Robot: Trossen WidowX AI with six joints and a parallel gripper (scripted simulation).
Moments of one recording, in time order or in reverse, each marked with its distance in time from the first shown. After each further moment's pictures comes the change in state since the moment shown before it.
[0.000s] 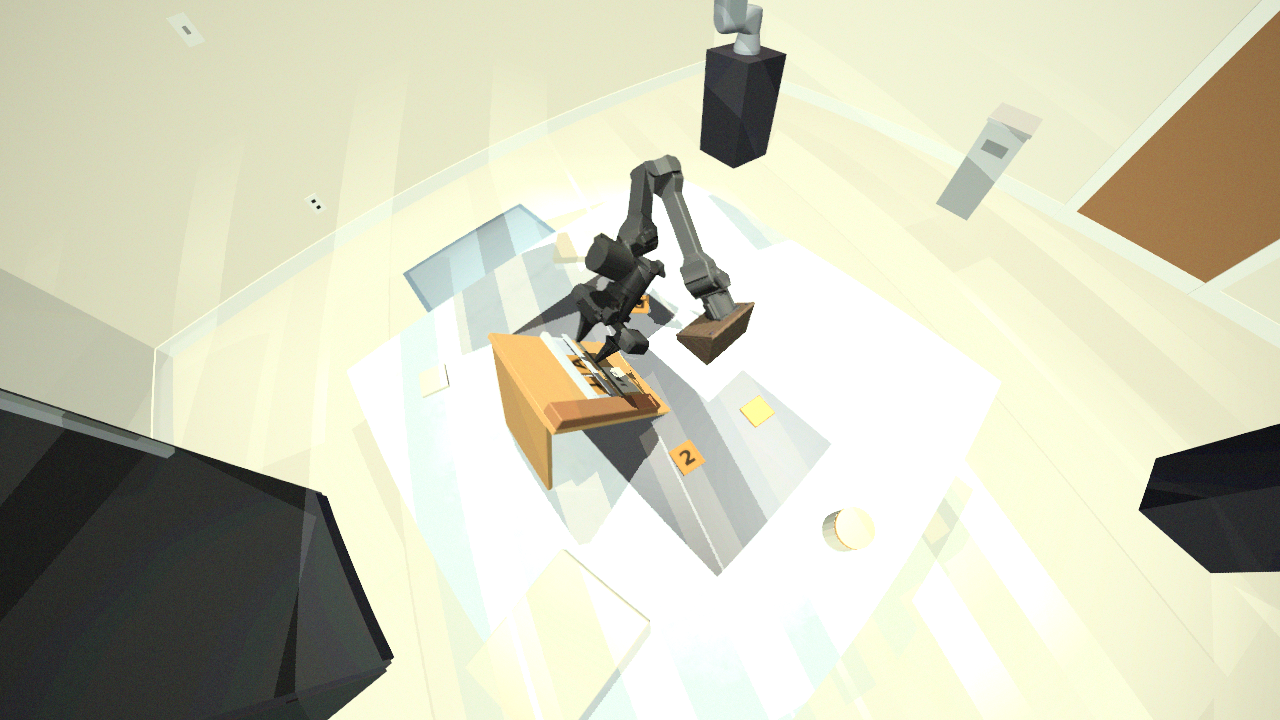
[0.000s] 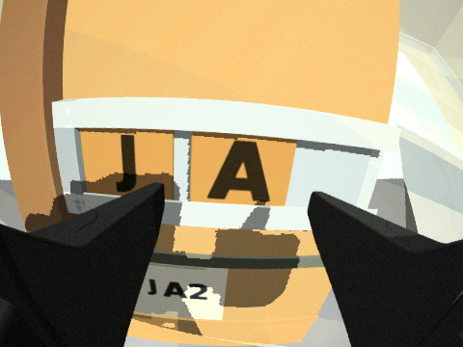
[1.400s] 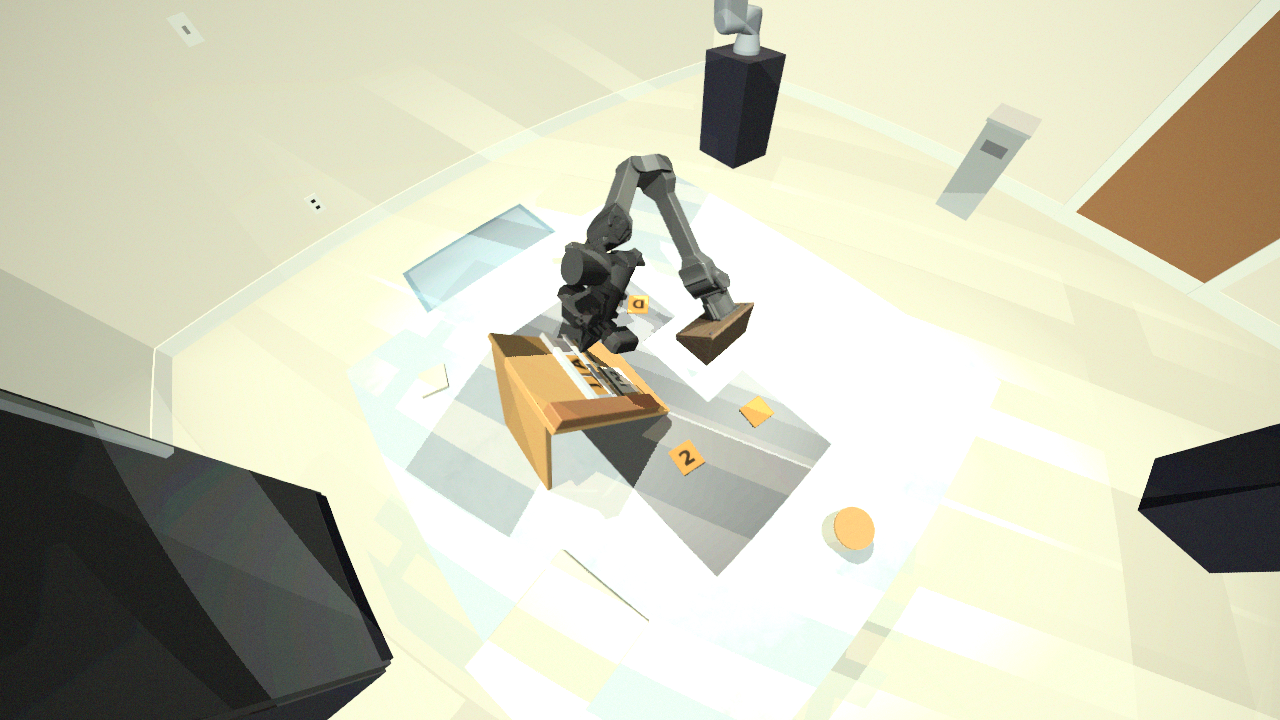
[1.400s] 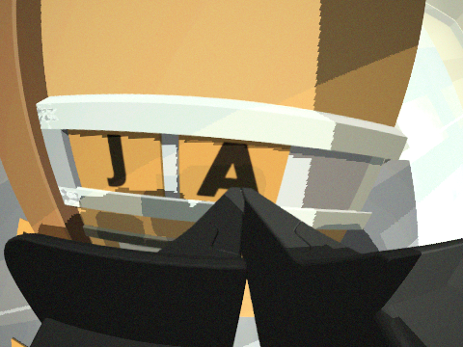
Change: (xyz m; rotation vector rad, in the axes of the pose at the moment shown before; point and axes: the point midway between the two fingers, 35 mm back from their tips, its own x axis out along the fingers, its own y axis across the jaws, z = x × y) arm 0.005 -0.008 0.013 -0.010 0.205 0.028
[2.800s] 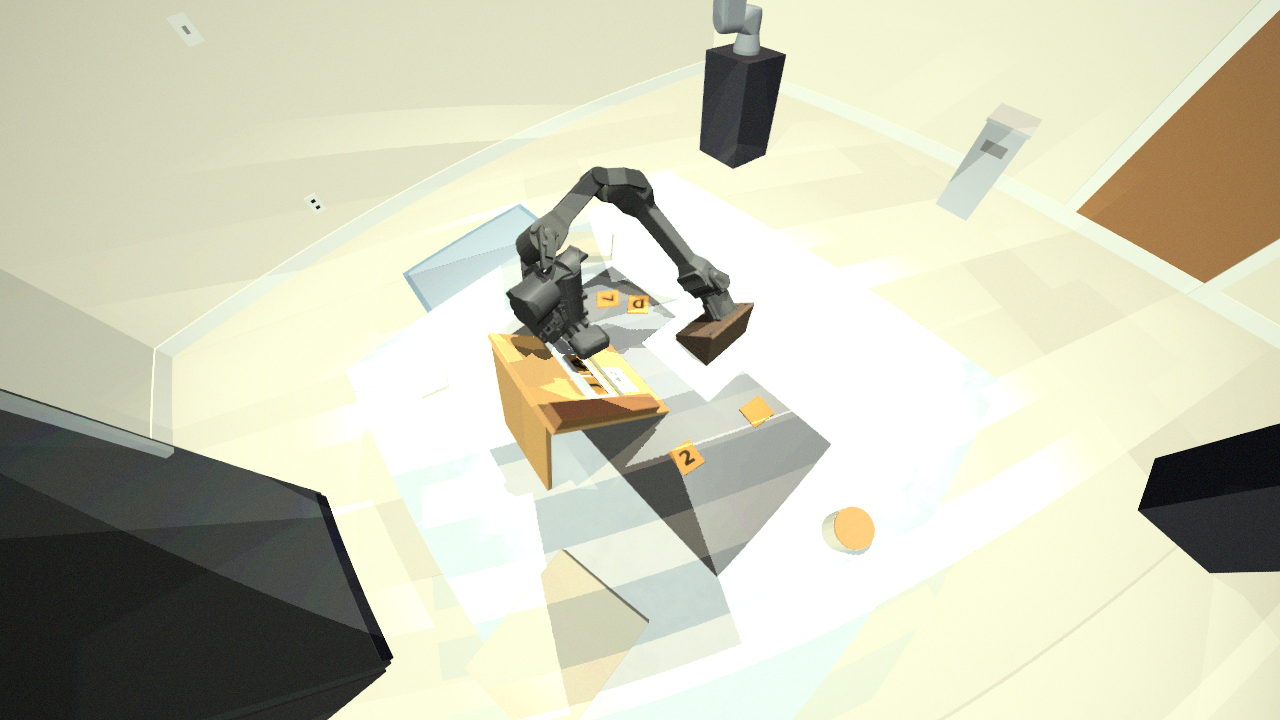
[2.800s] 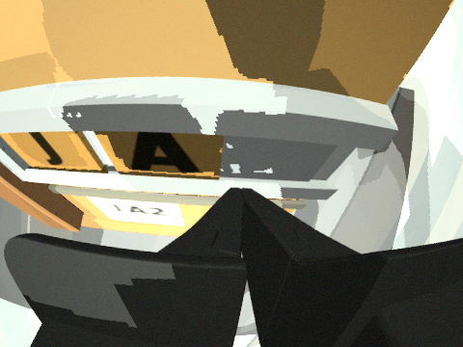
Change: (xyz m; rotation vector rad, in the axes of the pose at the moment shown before) arm 0.014 -0.033 0.011 0.030 0.490 -0.030
